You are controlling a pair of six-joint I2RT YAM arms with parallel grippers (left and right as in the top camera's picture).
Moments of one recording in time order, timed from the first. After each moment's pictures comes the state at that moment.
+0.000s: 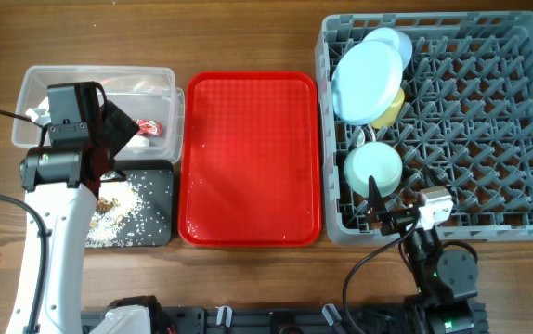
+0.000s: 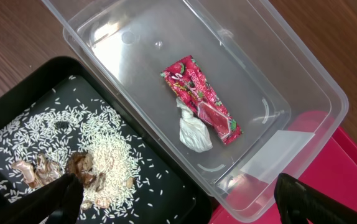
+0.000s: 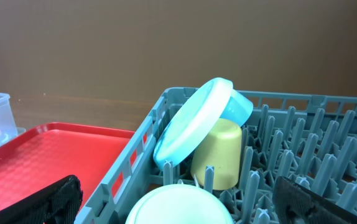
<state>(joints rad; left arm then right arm) 0.09 1.28 1.12 -0.85 -0.25 -0.70 0.19 0.02 0.01 0.00 -0.01 0.00</state>
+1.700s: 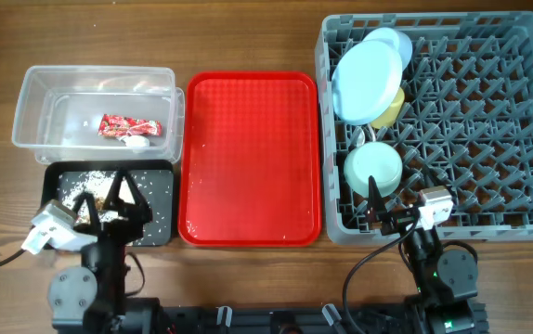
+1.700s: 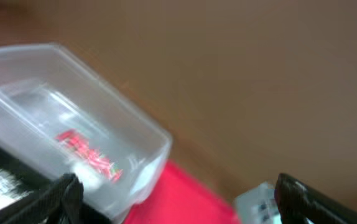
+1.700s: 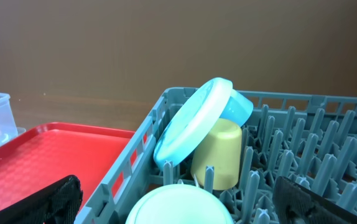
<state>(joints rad) -0.03 0.12 0.46 -0.42 -0.17 -0.69 0.19 0.02 0.01 0.00 -0.01 0.00</state>
